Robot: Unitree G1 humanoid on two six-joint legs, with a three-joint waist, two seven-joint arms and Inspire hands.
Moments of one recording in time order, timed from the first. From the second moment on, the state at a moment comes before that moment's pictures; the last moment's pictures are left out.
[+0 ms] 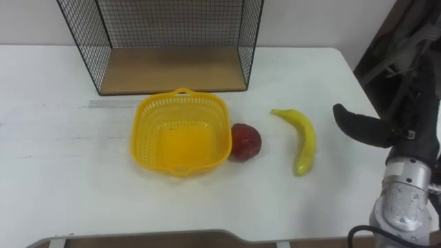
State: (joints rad) left arm 0.30 0.22 0.14 1.05 0.32 0.07 0.10; right arm 0.13 -0.36 -0.25 -0.06 0.04 -0.03 -0.24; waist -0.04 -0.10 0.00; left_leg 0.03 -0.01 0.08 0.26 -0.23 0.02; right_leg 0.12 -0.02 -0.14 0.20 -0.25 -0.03
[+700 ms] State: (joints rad) left arm 0.28 0.24 0.14 1.05 0.32 0.07 0.03; right arm 0.13 -0.36 -0.17 -0.06 -0.11 0.00 0.05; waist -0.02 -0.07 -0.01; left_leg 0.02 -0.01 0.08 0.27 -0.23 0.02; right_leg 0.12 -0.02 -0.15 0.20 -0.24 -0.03
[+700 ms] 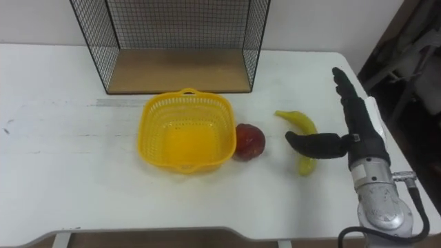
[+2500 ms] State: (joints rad) left arm 0.24 0.25 0.09 1.08 0.35 0.06 0.04; right arm 0.12 -0.36 -0.03 0.07 -0.16 0.00 0.24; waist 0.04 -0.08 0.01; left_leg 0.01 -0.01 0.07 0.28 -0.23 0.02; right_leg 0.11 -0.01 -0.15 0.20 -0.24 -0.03
